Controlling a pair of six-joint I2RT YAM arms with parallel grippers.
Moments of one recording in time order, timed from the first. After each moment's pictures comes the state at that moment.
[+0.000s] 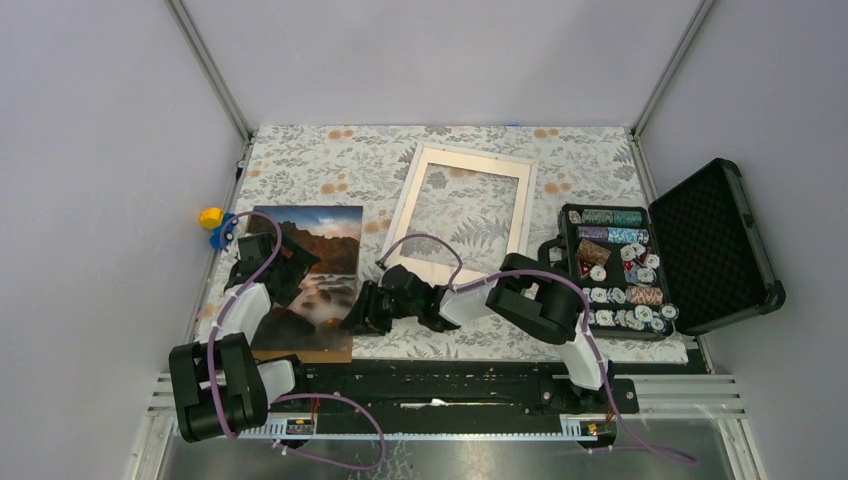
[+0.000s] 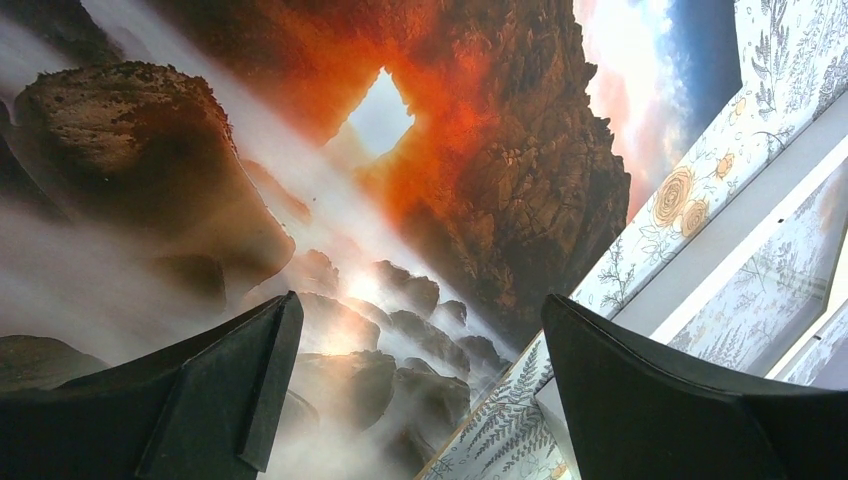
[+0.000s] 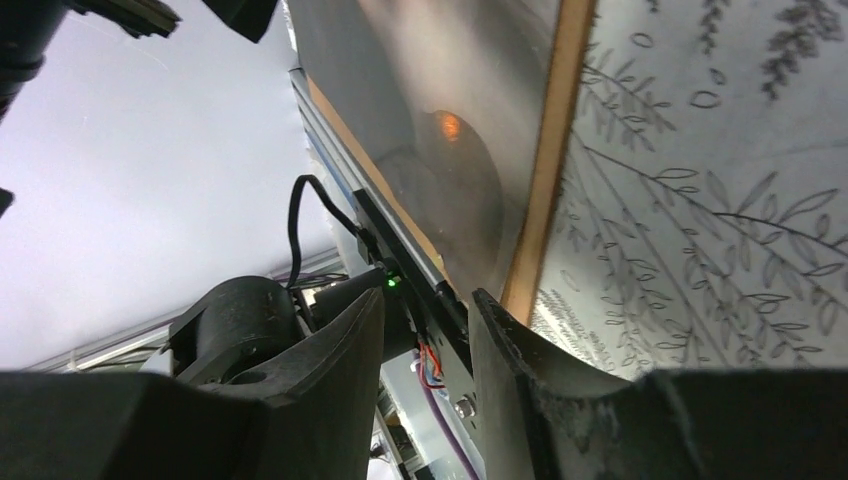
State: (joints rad) left arm 0.22 1.15 0.48 -0.23 0.15 -0.81; right arm 1.14 2.09 1.05 0.54 -0.32 1.39
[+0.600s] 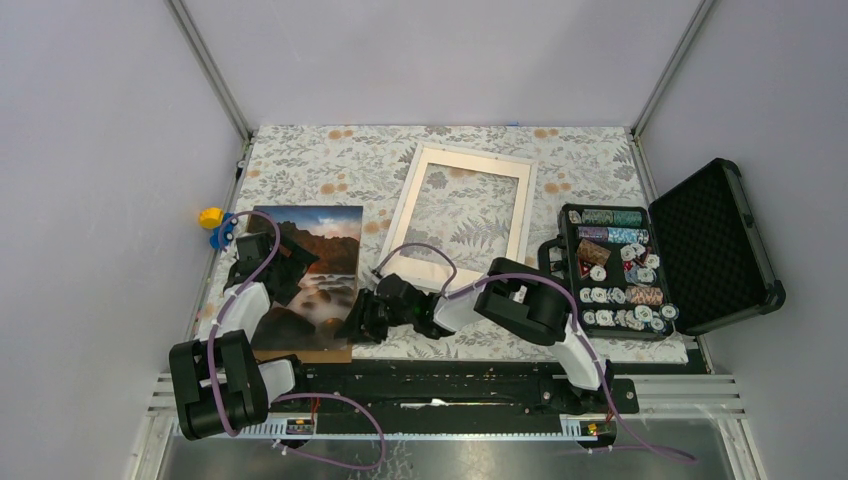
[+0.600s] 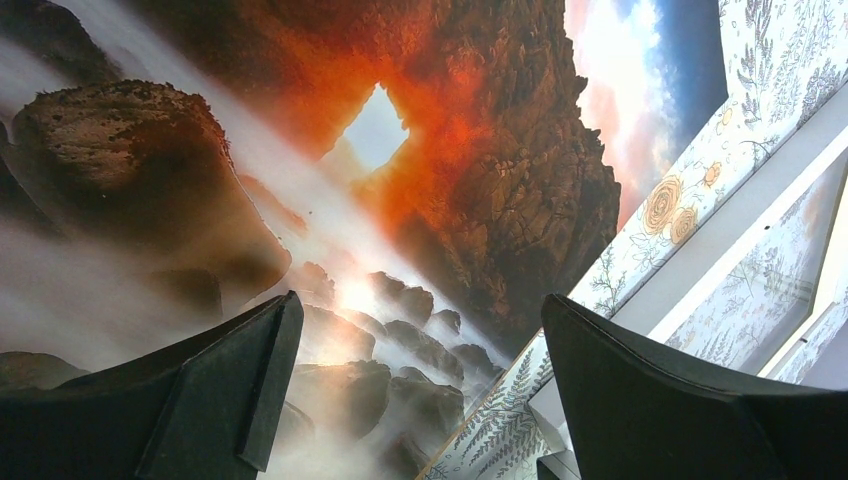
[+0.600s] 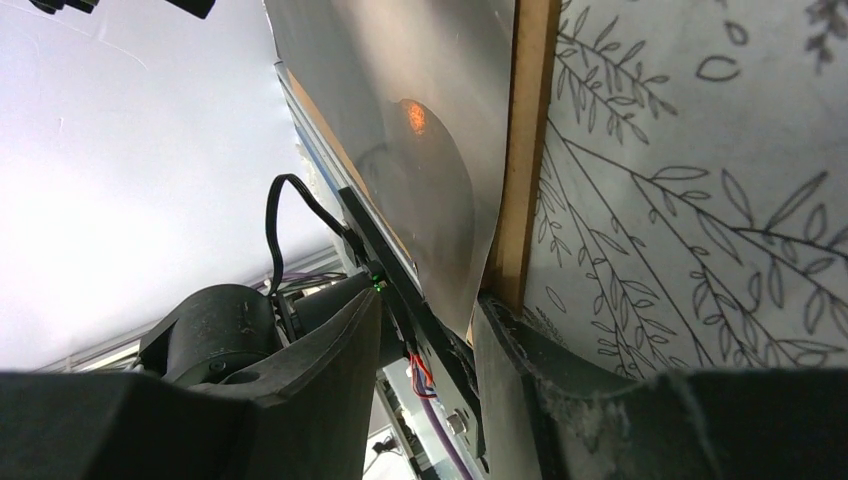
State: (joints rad) left arm 0.24 1.16 0.47 -0.21 0.16 -0.81; right arm 1.17 2.16 1.06 0.59 -0.30 1.44
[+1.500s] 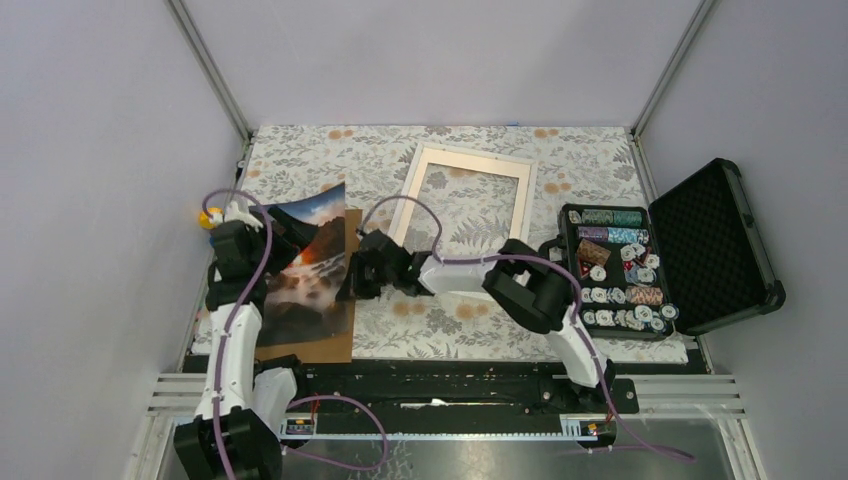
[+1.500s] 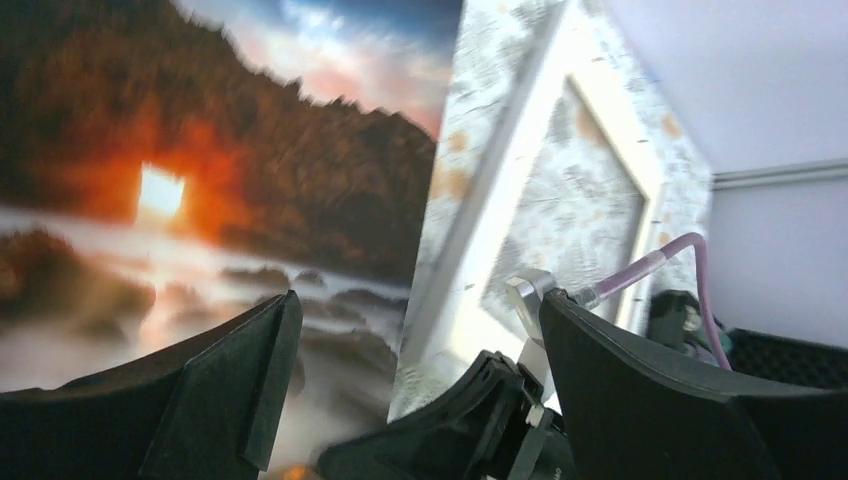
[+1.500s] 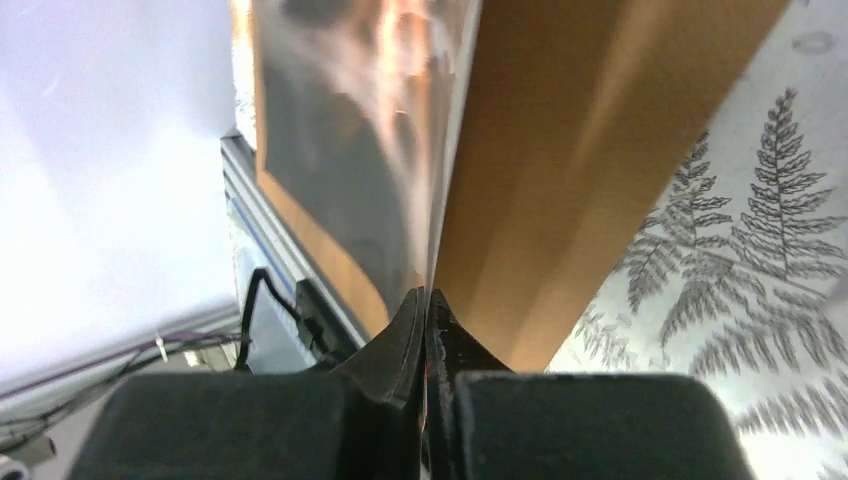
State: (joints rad) left arm 0.24 0.84 0.57 -0.29 0.35 -0.66; right arm 1.07 2.22 1.41 0.22 -0.25 1.09
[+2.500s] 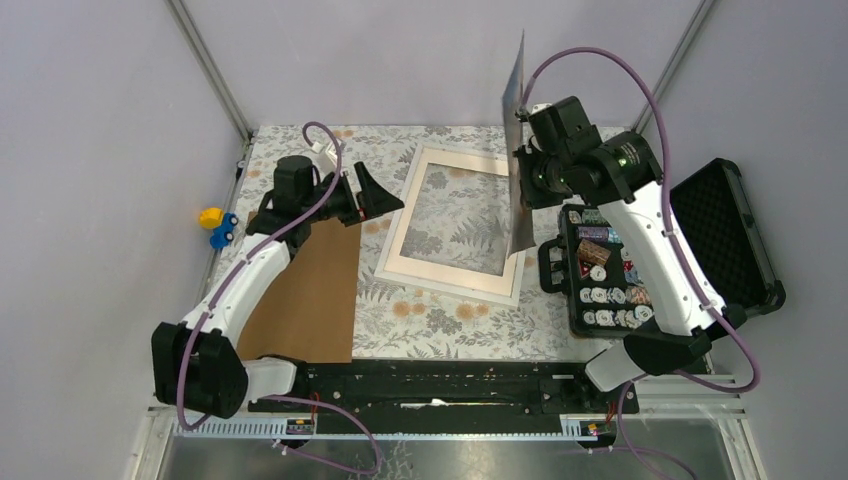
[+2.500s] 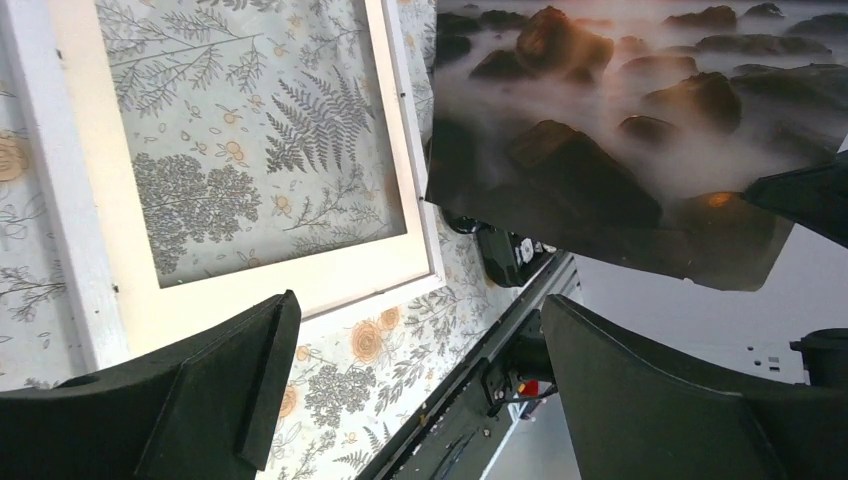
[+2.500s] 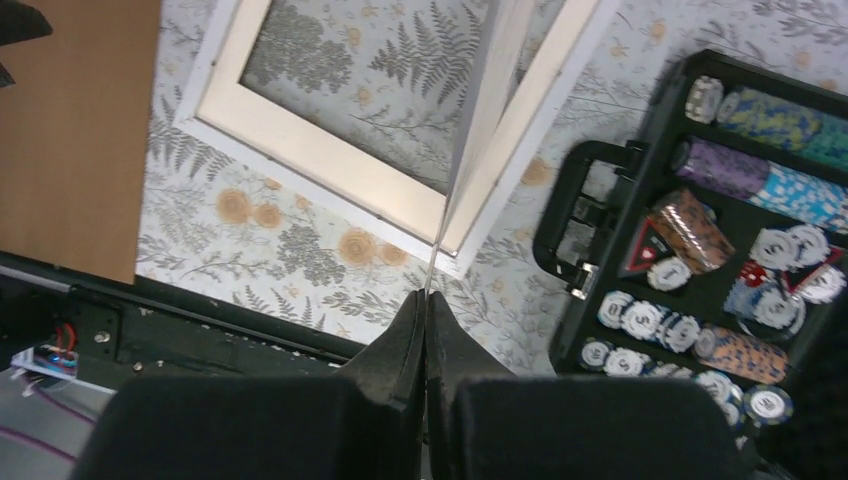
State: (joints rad) left arm -0.21 1.23 1.00 -0.20 0.70 -0.66; right arm 0.58 1.52 2.03 -1.41 0.12 0.29
